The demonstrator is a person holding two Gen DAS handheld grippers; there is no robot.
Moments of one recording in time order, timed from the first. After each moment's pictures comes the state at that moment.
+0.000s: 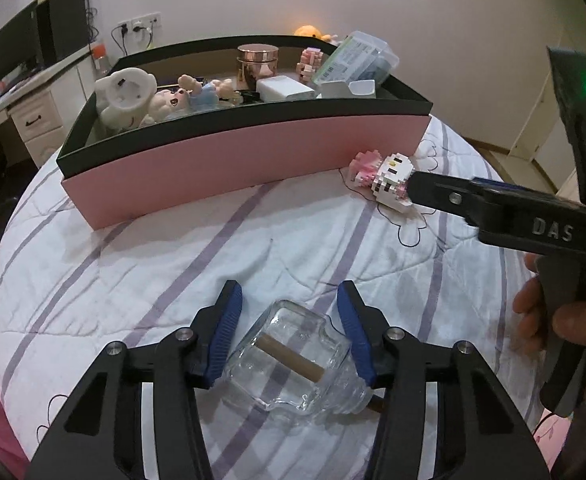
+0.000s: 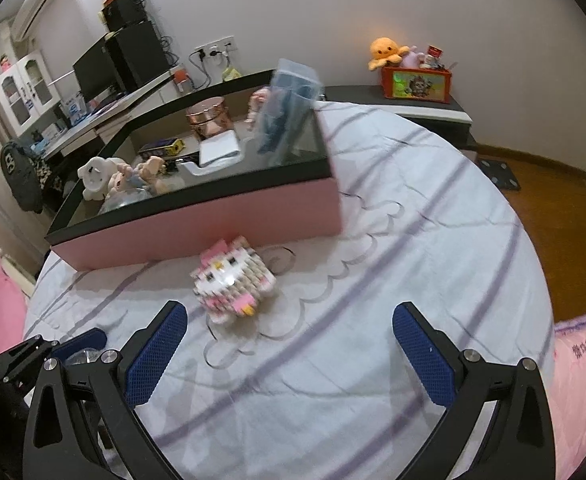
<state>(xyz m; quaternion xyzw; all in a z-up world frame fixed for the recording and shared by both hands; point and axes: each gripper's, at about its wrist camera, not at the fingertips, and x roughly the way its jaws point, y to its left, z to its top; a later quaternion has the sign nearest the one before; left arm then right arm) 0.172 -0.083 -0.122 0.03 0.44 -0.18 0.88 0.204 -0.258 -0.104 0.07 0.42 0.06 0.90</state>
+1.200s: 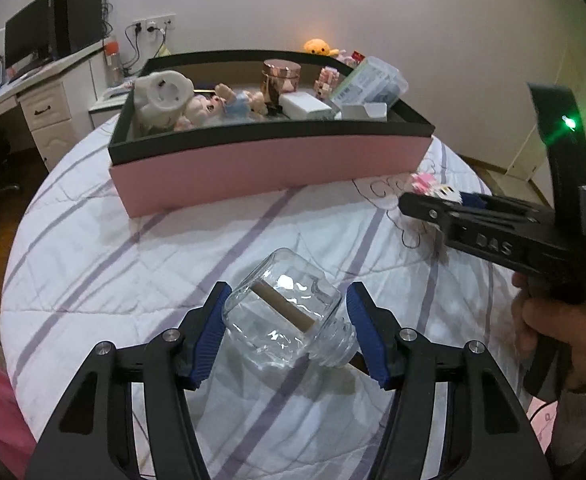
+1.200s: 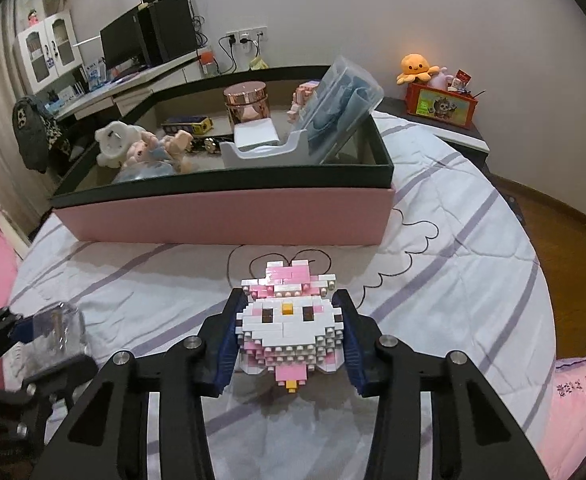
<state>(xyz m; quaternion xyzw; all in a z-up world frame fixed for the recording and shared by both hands) 0.158 -0.052 -0.108 -0.01 0.43 -0.18 0.89 0.199 -0.237 -0.101 0.02 0.42 0.09 0.90</state>
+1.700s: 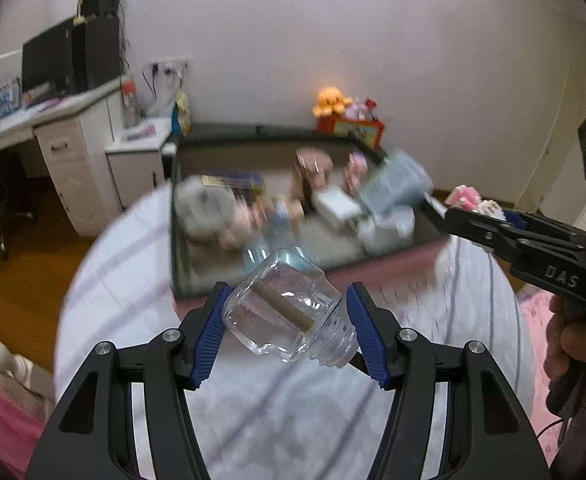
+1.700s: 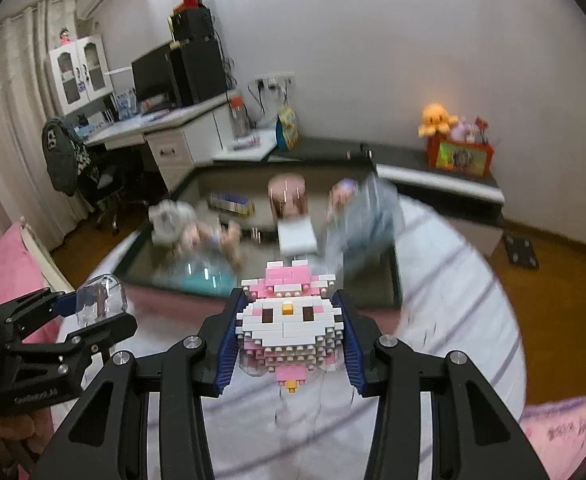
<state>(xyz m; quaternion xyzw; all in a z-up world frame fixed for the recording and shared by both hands) 0.205 -0.022 -0.042 -0.02 0.35 -0.15 0.92 0.214 -0.222 -0.015 0.01 0.34 0.13 0.93</state>
